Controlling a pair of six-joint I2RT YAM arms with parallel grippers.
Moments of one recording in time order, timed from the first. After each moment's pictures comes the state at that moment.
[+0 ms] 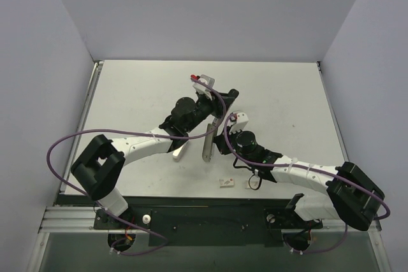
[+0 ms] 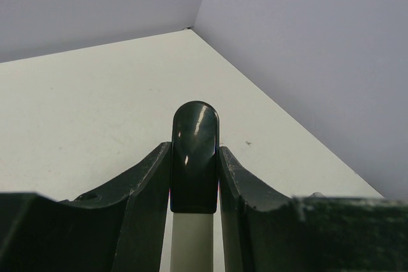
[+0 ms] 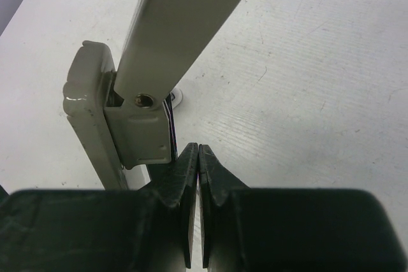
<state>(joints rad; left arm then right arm) -0.81 1.63 1.00 0.73 -0.02 -0.37 0.85 1.27 0.47 0.46 0.19 0.47</state>
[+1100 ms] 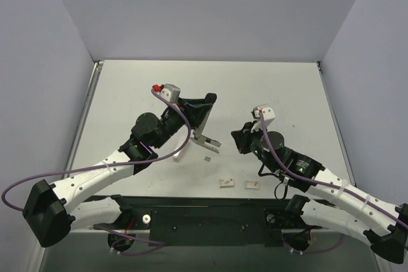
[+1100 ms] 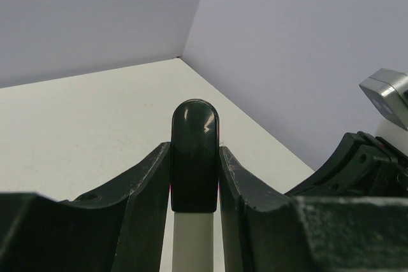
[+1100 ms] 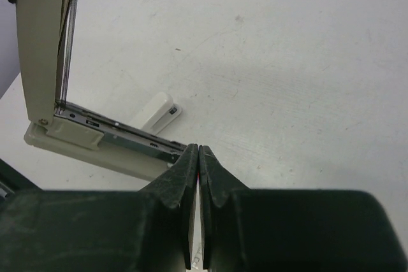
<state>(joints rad) -0.81 1.13 0.78 0.55 -0.03 -0.38 0.91 0.83 0.68 -0.12 0.39 0.40</state>
